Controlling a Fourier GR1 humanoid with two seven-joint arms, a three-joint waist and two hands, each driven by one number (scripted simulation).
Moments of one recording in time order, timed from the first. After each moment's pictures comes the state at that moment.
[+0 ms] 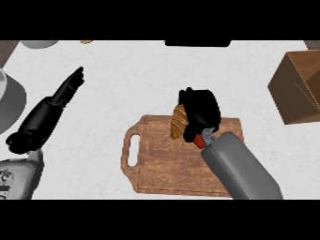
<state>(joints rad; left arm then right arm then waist) -0.23 0.25 0.01 -1.56 -0.13 -0.22 -0.07 -0.56 -0.05 0.42 -1.18 1.15 0.07 0.48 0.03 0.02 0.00</state>
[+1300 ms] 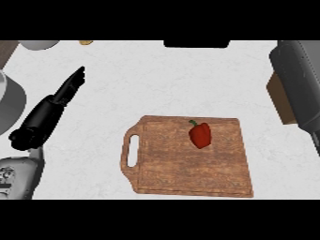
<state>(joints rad) -0.24 0.24 0.02 -1.53 -0.14 -0.24 -0.07 -1.14 -0.34 -0.12 -0.61 1.21 -0.42 0.77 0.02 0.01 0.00</state>
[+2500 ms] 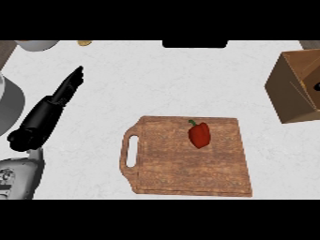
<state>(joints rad) -0.24 0.23 0.03 -1.55 -0.15 -0.24 -0.06 -1.00 -0.65 -0.32 -0.30 0.96 0.10 0.40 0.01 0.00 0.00</state>
